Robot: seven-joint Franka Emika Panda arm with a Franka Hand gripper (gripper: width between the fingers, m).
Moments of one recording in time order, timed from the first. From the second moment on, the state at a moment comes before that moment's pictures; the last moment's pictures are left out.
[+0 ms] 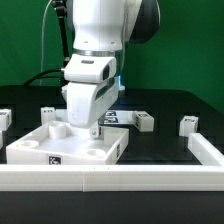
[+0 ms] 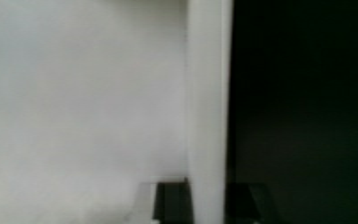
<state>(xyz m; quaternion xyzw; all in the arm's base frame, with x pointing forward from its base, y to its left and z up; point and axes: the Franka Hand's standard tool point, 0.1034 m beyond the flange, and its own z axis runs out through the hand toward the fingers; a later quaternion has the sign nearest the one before) 0.463 -0.028 0.010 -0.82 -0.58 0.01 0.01</state>
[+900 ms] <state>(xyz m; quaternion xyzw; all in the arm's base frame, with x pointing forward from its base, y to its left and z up) 0.479 -0.006 0.014 -0.75 -0.65 0.04 0.01</state>
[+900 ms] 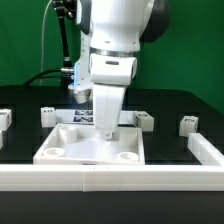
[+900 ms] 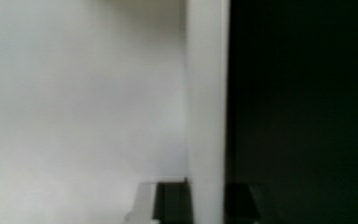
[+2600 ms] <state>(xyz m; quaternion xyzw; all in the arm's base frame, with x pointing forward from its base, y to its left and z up) 0.481 0.073 0.010 -0.71 -0.70 0.02 0.01</state>
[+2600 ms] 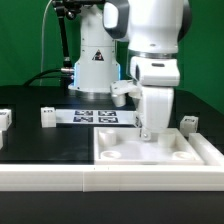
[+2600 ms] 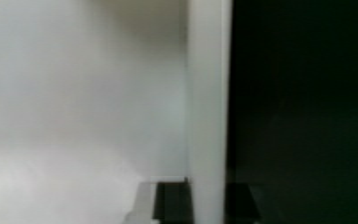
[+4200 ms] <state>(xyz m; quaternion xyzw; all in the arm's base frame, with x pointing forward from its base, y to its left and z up) 0.494 0.092 0.037 -0.73 -0.69 0.01 -0.01</state>
